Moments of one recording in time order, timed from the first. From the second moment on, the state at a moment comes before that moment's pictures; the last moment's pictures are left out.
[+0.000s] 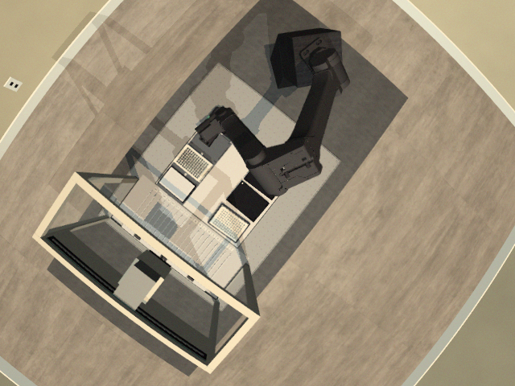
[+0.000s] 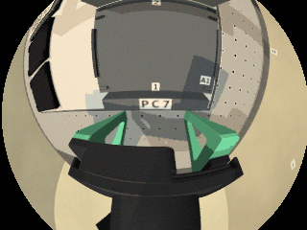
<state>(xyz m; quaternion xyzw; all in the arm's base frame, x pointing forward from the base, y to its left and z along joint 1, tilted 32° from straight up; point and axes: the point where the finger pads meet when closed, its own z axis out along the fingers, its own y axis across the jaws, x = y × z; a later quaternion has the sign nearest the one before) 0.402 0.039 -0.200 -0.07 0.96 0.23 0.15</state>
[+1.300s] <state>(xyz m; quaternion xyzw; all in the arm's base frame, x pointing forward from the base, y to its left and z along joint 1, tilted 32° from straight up) 0.408 0.039 -0.198 -0.07 0.96 0.23 0.14</state>
